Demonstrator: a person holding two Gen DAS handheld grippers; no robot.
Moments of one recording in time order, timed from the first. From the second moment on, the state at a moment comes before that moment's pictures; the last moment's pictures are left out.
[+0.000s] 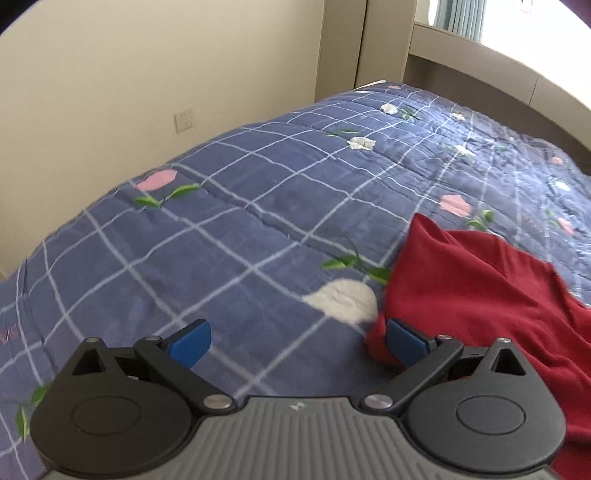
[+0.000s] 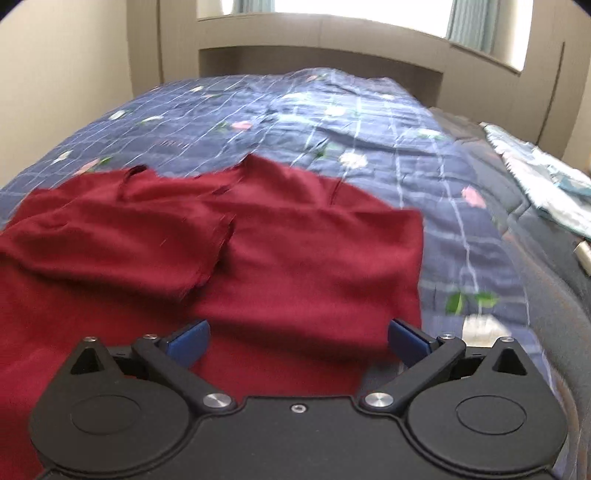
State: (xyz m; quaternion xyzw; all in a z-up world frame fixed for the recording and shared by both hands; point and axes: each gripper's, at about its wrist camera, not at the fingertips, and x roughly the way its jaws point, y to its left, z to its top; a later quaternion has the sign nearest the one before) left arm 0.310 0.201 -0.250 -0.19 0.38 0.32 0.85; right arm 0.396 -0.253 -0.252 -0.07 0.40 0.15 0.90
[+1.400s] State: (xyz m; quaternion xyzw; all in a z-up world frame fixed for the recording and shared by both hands) left arm 0.106 0.153 -0.244 -0.22 0.52 0.00 0.82; right arm 0.140 -0.313 -0.238 0.16 0.53 0.11 0.82
